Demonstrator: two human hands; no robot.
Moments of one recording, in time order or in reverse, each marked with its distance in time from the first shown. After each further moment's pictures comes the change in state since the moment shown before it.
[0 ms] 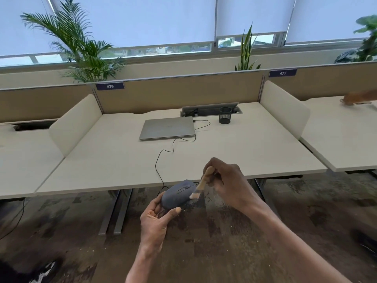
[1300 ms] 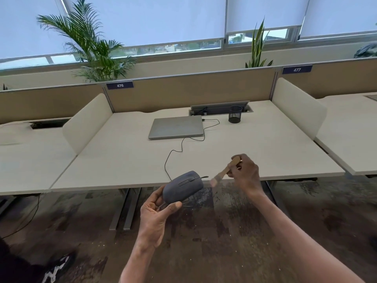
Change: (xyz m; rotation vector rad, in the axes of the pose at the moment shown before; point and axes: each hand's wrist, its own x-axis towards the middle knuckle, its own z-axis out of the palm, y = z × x) left_hand 0.009 0.035 -0.012 -0.072 -0.099 0.028; right_hand 0.046 0.094 0.025 0.142 0.329 0.377
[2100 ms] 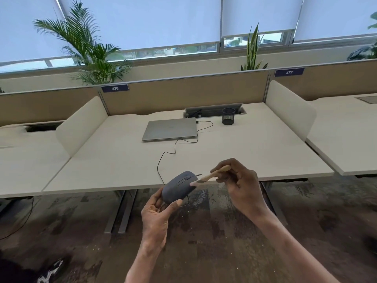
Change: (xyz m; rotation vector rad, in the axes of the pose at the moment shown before) left_hand -0.008 -0.013 0.050 -0.079 0.169 0.033; right_hand -0.067 -0.049 -0.054 0.198 -0.138 -0.427
